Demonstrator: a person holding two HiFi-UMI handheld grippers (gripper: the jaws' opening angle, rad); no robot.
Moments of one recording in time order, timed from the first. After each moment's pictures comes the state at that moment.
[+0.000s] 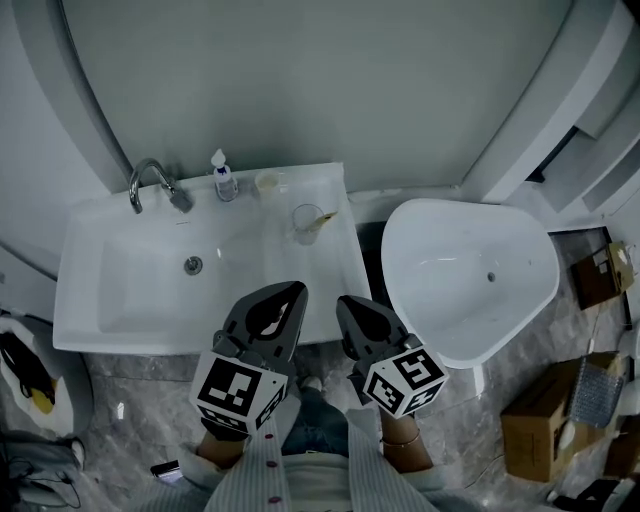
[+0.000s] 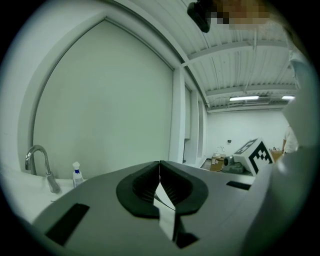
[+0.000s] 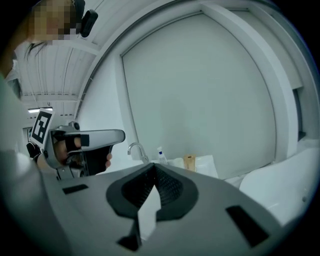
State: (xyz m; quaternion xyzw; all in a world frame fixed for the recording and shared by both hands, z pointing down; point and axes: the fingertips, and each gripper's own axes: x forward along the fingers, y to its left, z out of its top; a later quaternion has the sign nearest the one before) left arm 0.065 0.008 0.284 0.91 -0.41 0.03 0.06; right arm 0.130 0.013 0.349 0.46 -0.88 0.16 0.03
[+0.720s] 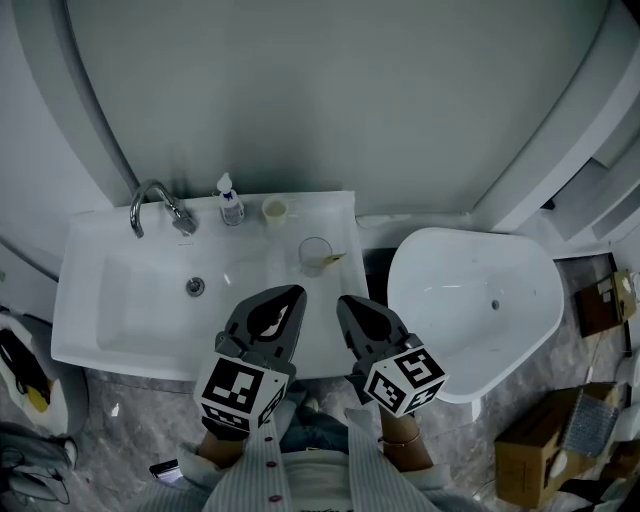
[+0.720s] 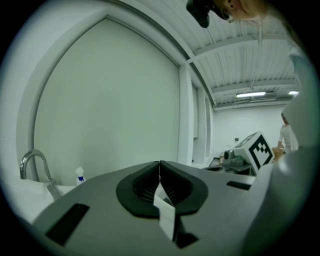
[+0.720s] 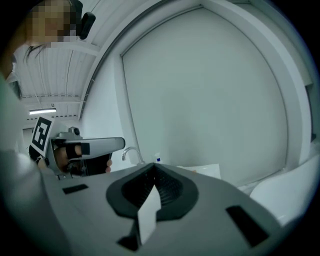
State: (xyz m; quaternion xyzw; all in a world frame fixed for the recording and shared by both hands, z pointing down) left arm 0.056 -0.065 0.290 0.90 -0.44 0.04 0.05; right arm 0.124 -0.067 0.339 0.43 -0.89 0.15 0.03
